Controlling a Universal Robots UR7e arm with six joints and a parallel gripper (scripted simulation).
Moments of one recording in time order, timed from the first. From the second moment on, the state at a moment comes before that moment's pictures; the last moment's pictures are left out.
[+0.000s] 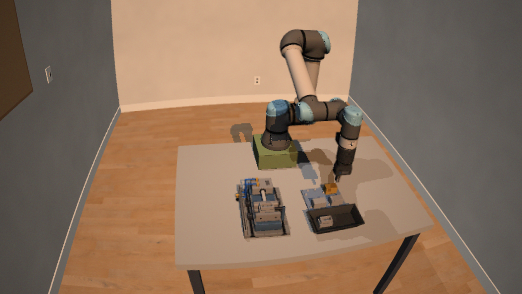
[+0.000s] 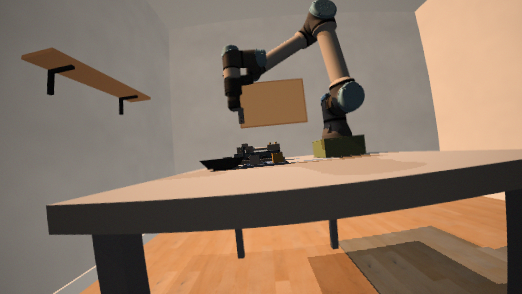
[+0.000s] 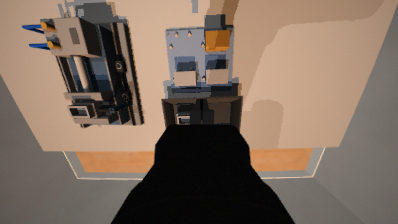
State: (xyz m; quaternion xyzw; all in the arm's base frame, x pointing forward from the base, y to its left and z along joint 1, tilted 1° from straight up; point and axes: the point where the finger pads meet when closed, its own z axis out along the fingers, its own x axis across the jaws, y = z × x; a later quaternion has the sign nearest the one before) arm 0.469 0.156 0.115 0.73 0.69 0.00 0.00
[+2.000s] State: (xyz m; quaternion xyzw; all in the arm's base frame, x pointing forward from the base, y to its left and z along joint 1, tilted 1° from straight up) arm 0.628 0.154 0.091 0.73 0.69 0.00 0.00
